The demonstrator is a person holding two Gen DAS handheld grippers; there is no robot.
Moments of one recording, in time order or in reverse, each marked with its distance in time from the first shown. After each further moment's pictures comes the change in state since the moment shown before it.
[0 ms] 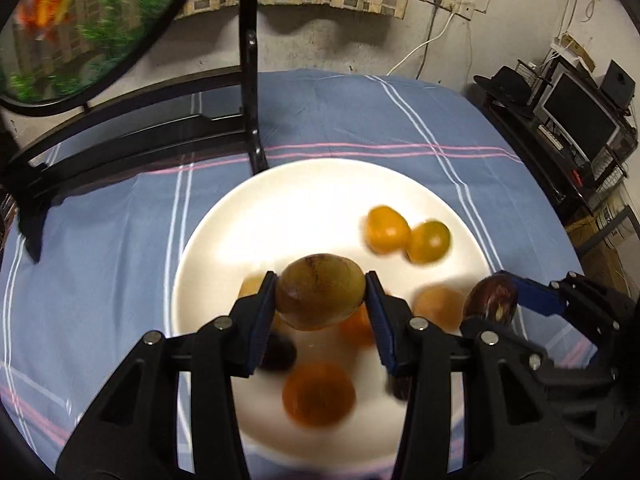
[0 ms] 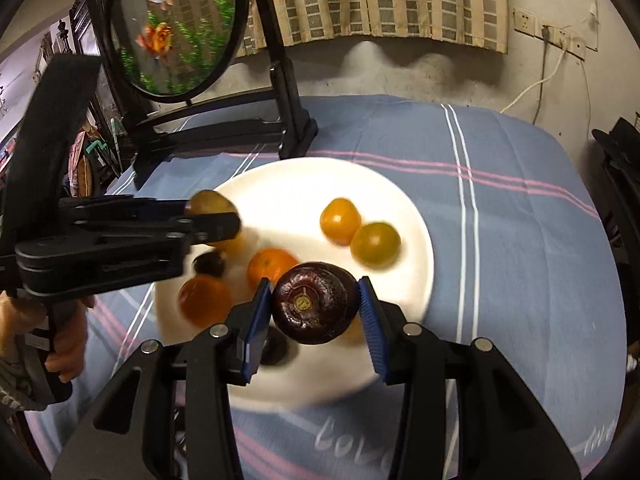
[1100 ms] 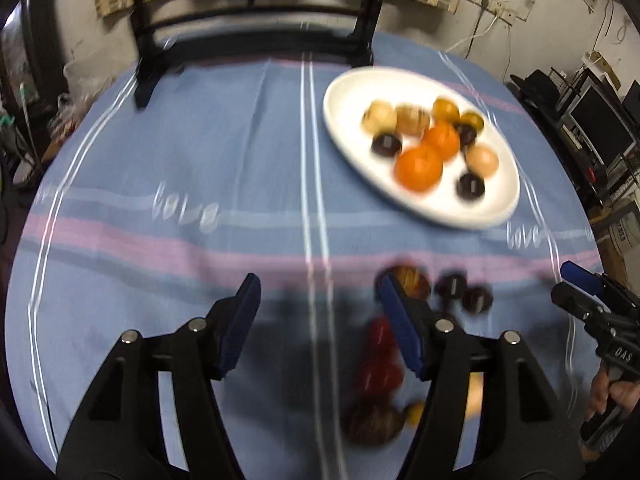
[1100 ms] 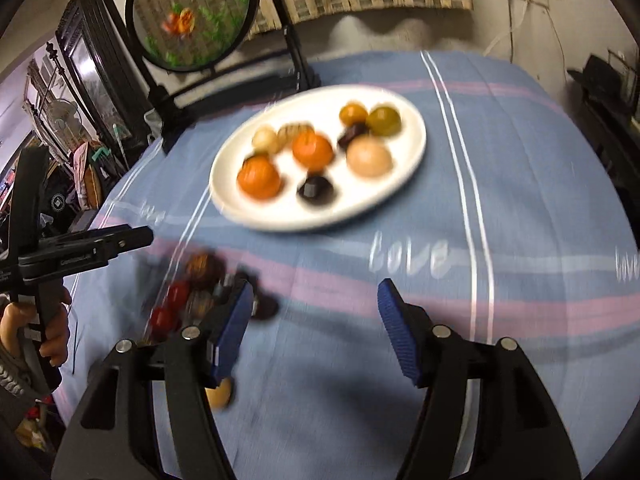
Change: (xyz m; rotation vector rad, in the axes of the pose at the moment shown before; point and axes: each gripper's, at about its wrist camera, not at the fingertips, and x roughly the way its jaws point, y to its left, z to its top) left arm -0.115 0.068 -0.173 -0.155 0.063 0.087; right arm -0.093 0.043 -0.132 0.154 0.094 0.027
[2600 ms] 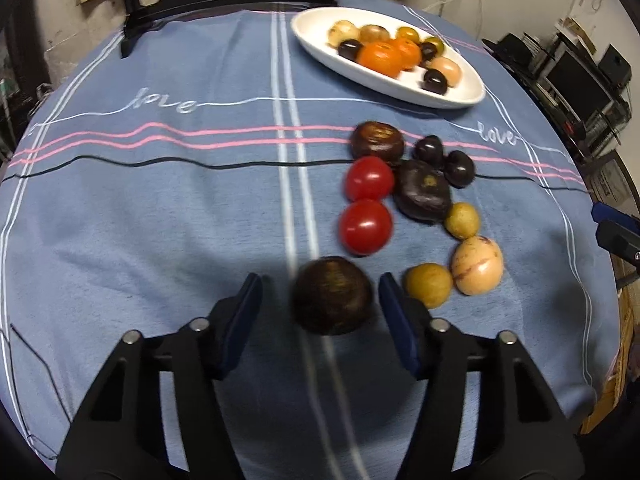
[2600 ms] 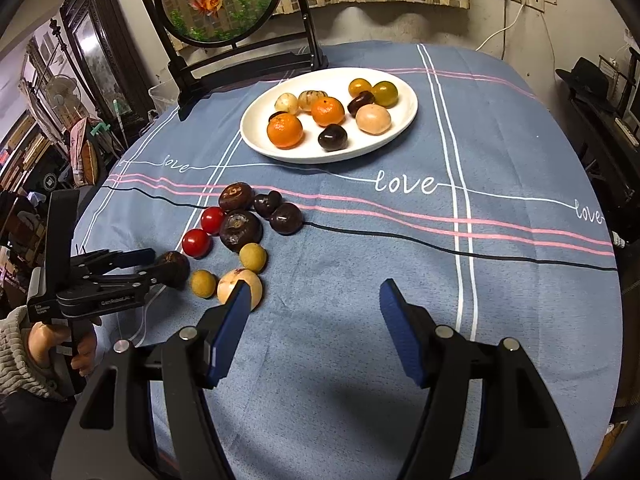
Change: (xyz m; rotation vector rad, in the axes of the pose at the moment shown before) left arm 0.005 -0.012 -0.084 0.079 0.065 -0.081; right arm -0.052 0.028 -0.039 -0.053 0.019 -0.053
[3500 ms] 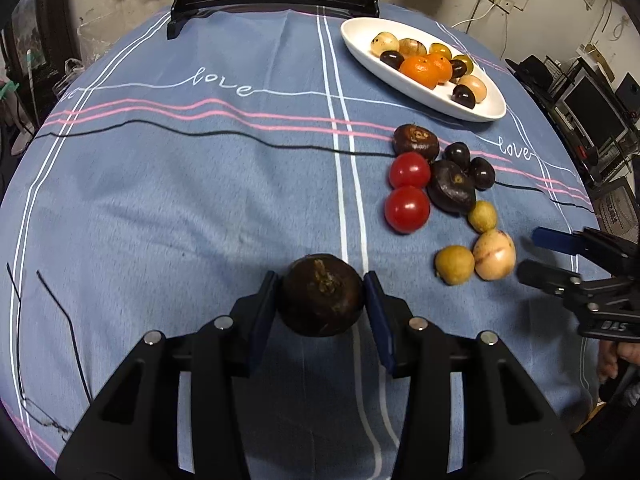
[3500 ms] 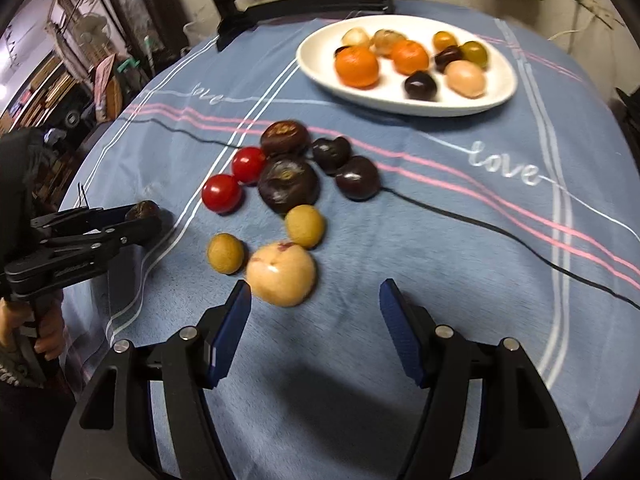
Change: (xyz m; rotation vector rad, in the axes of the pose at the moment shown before) left arm -0.025 0.029 -0.024 -0.115 -0.023 0.052; right arm 0.075 0.047 -0.002 -0.170 0.178 0.089
